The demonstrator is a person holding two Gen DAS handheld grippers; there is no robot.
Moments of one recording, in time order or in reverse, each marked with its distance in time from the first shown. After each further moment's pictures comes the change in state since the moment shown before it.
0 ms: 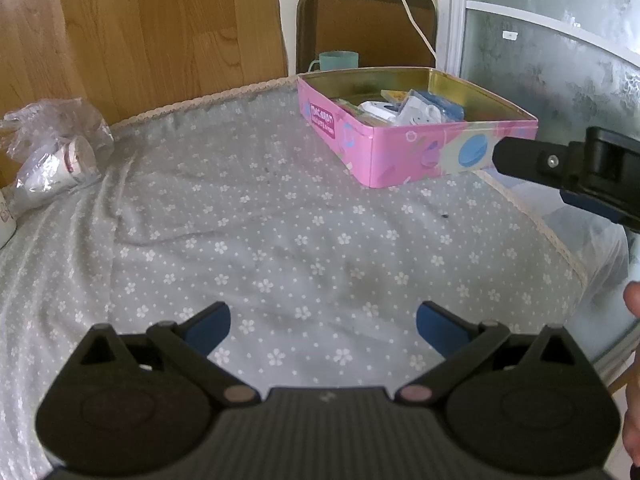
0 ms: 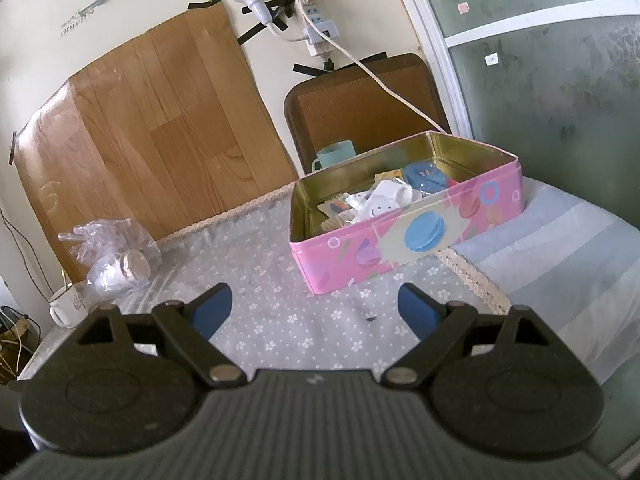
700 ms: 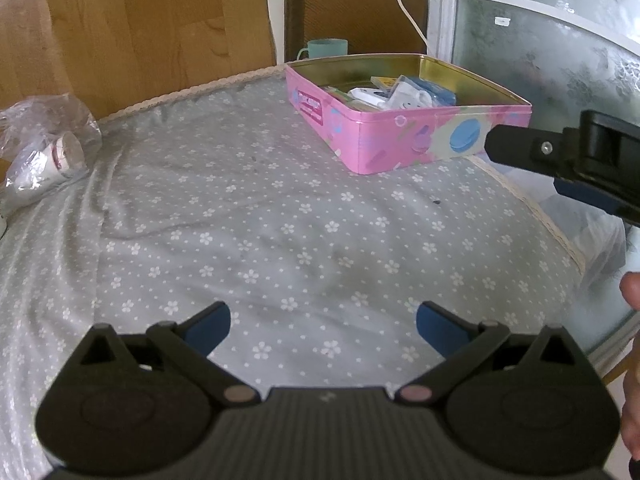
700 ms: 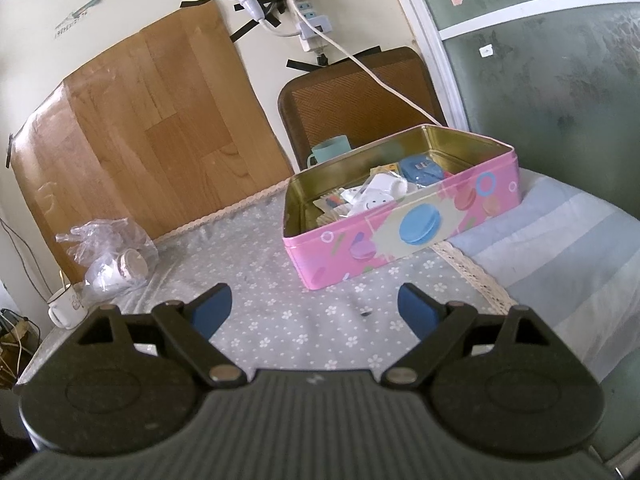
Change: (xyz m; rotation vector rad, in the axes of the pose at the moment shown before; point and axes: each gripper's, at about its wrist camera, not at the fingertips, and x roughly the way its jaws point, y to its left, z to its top) left arm 0.007 -0.006 -0.002 0.020 0.031 -0.022; right arm 0.002 -0.005 -0.002 0.018 0.012 -0.001
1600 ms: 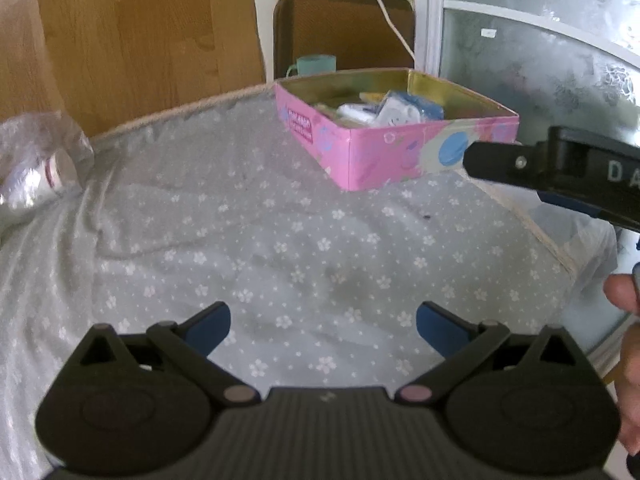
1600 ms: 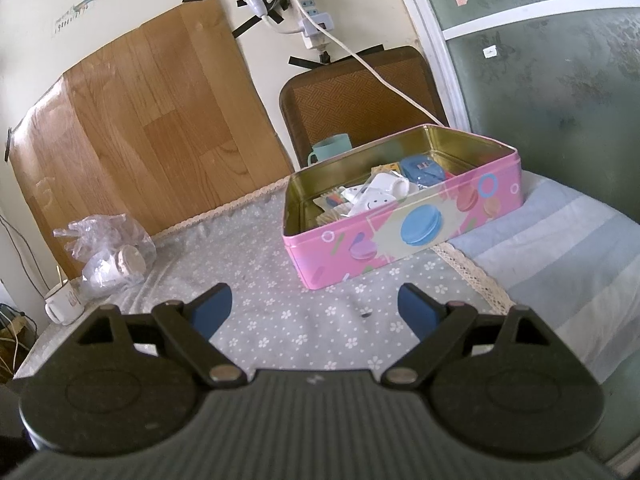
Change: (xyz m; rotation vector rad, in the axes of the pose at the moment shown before) left arm -0.004 0.000 0.002 0.030 -0.065 -0.017; right arm 0.004 0.000 0.000 -0.009 0.005 -0.003
